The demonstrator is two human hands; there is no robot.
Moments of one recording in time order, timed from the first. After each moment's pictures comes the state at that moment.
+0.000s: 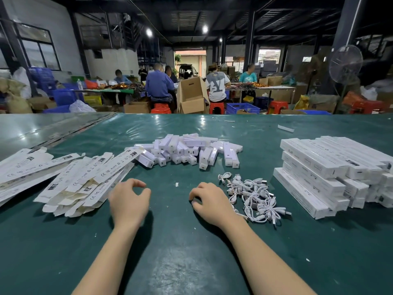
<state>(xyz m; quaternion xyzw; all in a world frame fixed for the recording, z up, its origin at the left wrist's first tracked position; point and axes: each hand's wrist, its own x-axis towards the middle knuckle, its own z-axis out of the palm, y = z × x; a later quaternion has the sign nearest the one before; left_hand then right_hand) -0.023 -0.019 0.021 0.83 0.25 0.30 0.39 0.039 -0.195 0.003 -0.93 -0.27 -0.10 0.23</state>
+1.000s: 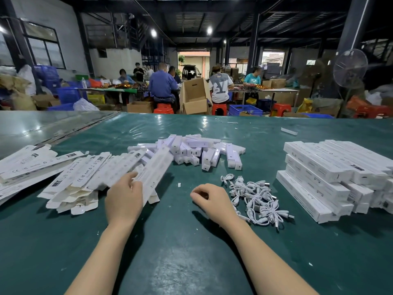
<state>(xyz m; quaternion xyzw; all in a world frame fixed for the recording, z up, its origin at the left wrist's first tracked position) -0.027 -0.008 0.024 0.83 0.23 0.35 0.38 0.036 -0.194 0.005 -0.88 -0.24 -0.07 0.41</state>
